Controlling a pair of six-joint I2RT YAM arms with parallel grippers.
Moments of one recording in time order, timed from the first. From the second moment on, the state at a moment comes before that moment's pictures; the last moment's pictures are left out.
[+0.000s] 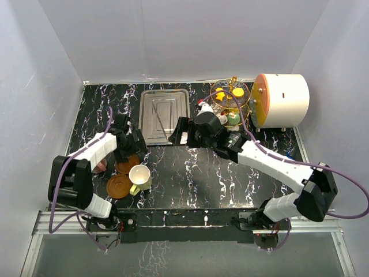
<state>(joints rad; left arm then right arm) -0.20 1.47 0.89 -0.63 0.04 -0.54 0.84 1.38 1.13 -0.30 0.07 0.76</state>
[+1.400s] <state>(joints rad) -0.79 1.75 1.09 -0.46 0.12 -0.63 0.82 1.06 1.02 -0.52 0.64 0.85</state>
